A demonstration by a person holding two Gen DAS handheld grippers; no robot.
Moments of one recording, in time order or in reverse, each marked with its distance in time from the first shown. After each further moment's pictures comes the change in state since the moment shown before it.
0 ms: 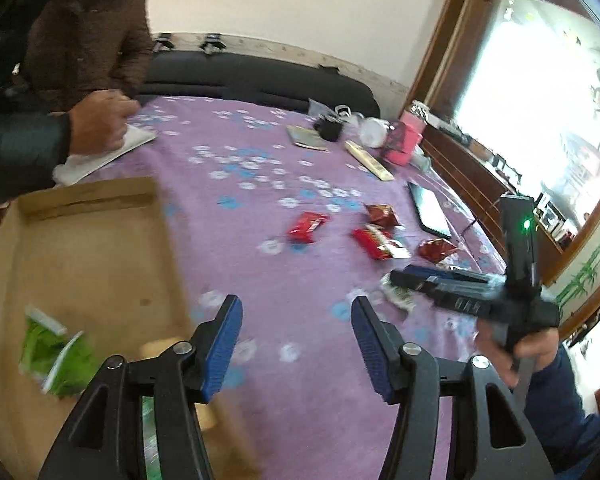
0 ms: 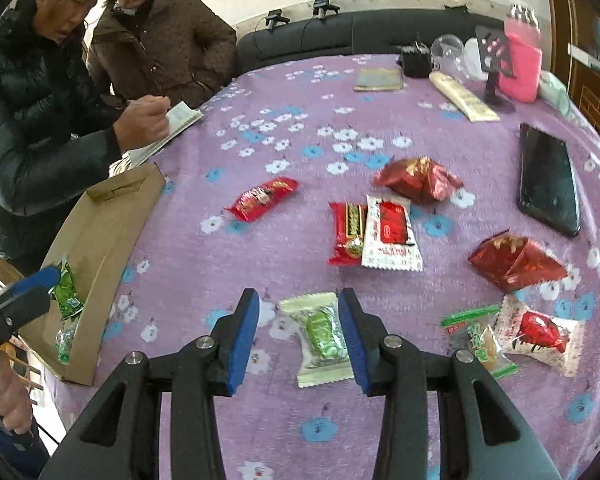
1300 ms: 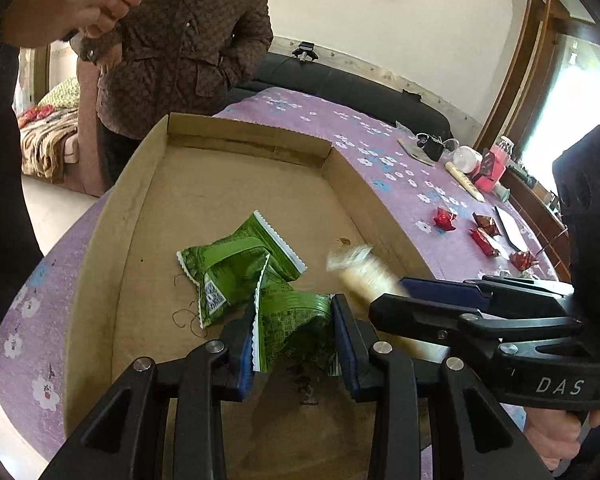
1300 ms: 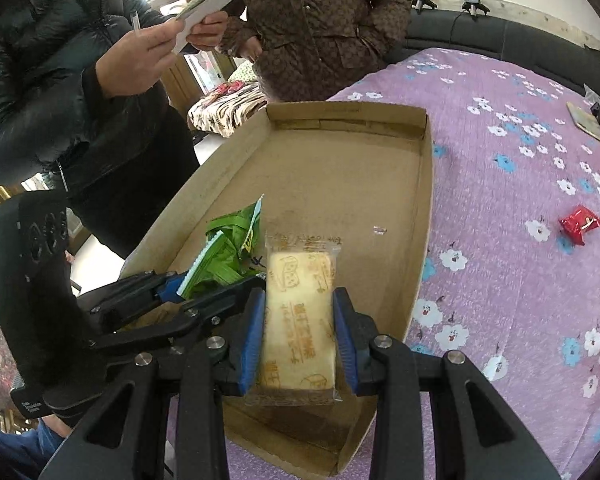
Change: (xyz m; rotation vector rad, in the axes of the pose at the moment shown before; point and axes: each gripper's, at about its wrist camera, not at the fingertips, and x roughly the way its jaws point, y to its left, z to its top) left arm -0.044 0.135 -0.081 -0.178 -0.094 0.202; right arm 0.050 0.241 -0.024 -0.266 0.100 0.253
